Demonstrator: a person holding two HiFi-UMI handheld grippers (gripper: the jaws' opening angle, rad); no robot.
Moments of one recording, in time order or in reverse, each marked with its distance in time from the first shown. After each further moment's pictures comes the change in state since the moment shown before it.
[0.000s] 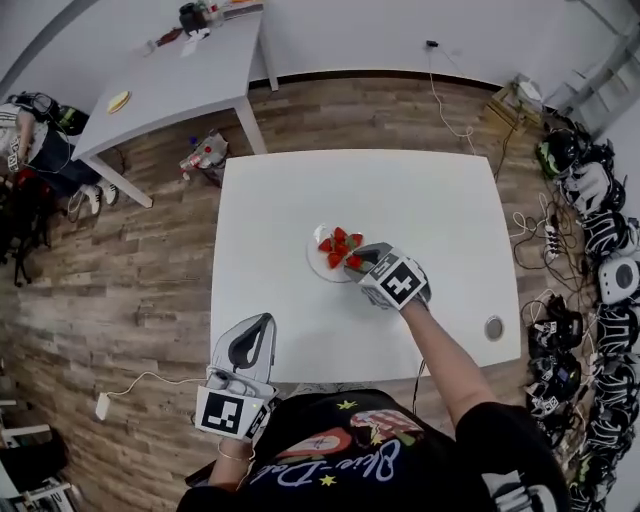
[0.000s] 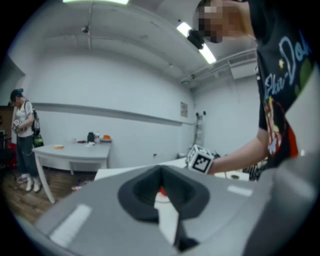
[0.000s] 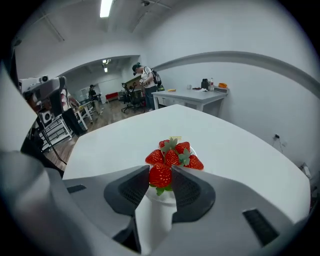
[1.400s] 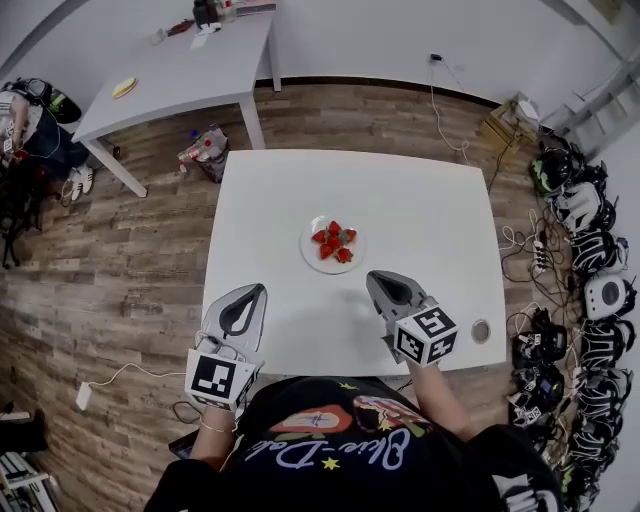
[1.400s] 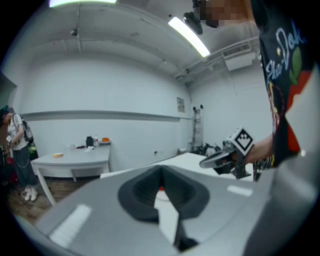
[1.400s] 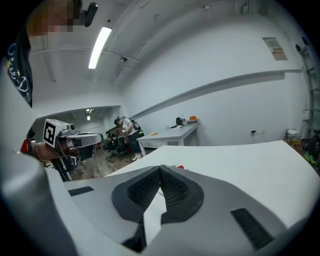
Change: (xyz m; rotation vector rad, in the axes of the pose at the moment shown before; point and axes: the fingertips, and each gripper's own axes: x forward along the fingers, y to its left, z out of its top) left arm 0.010 0.025 -0.003 0.083 0.038 0.003; right arm -0.114 0.038 0.016 0.290 -0.538 -0.148
